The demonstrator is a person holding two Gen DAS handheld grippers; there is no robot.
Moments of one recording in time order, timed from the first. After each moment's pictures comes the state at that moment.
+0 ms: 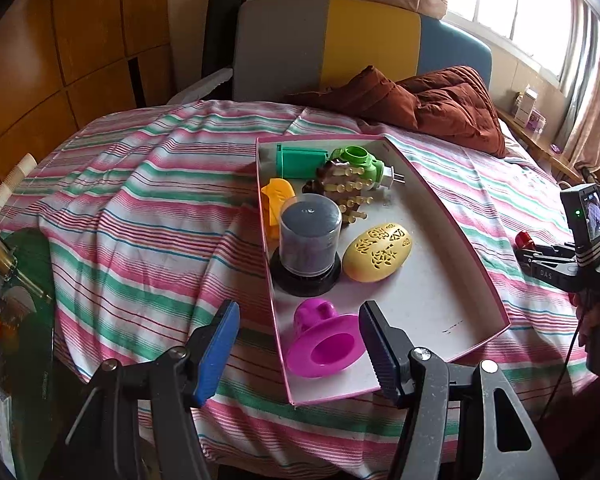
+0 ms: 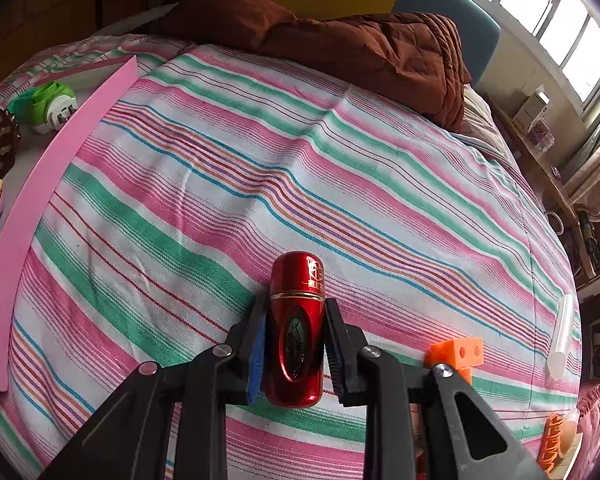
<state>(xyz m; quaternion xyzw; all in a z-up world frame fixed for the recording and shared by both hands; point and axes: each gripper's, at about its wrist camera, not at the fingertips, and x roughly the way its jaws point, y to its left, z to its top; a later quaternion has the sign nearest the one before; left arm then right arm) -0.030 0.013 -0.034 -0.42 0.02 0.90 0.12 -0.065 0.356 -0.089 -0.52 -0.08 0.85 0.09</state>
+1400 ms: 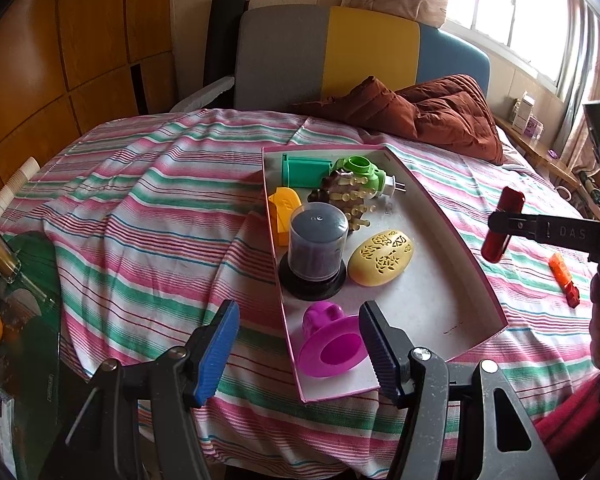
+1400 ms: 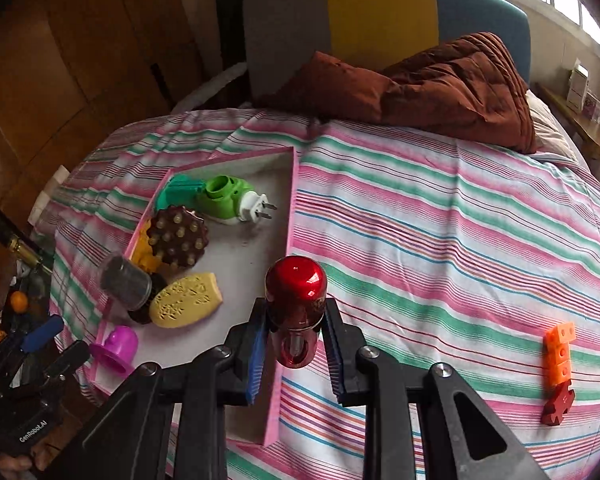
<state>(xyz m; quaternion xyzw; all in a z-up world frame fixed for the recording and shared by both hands) -0.026 0.003 -0.029 -0.41 0.02 0.90 0.12 -0.061 0.247 -0.008 -0.46 0.07 0.88 -0.05</state>
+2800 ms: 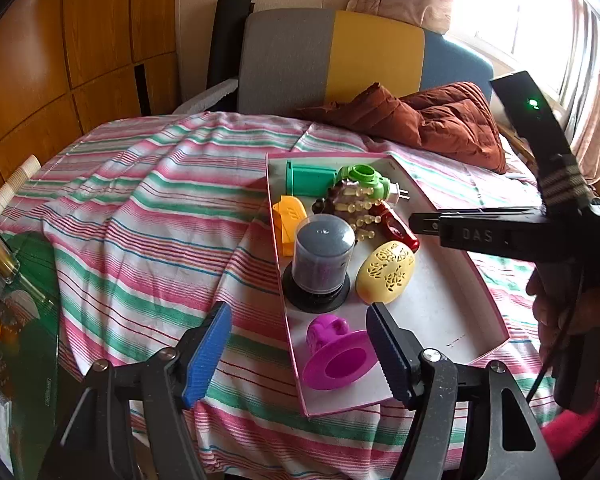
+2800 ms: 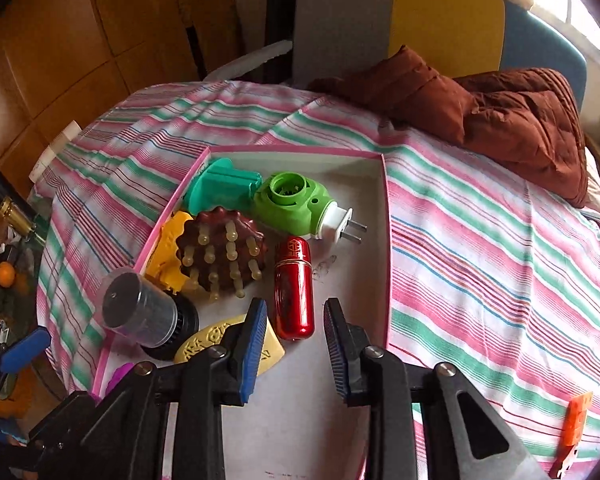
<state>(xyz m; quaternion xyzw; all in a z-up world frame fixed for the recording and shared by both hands) -0.034 0.000 -0.026 -0.40 0.01 0.91 0.12 -0.116 0.181 -0.029 -0.48 0.00 0.87 -0.08</state>
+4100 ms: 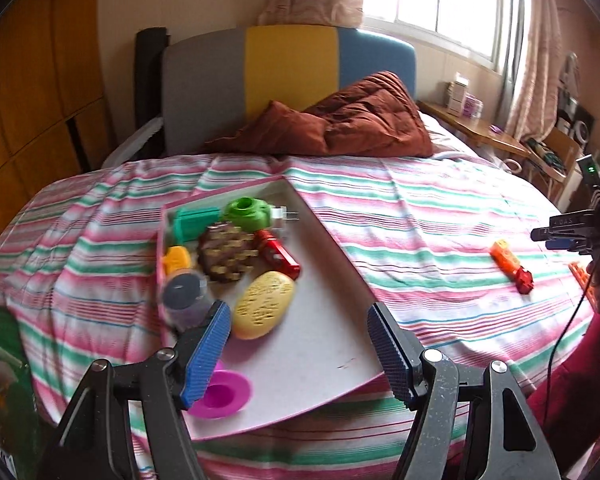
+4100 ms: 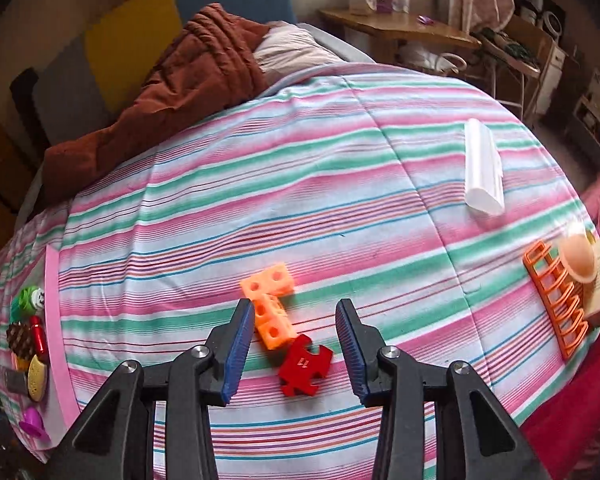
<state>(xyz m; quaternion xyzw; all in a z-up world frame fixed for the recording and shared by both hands) -0.017 0.091 0.005 -0.37 0.08 0.90 0.23 0.025 0.491 -0.015 -0.47 0.23 0.82 0.24</state>
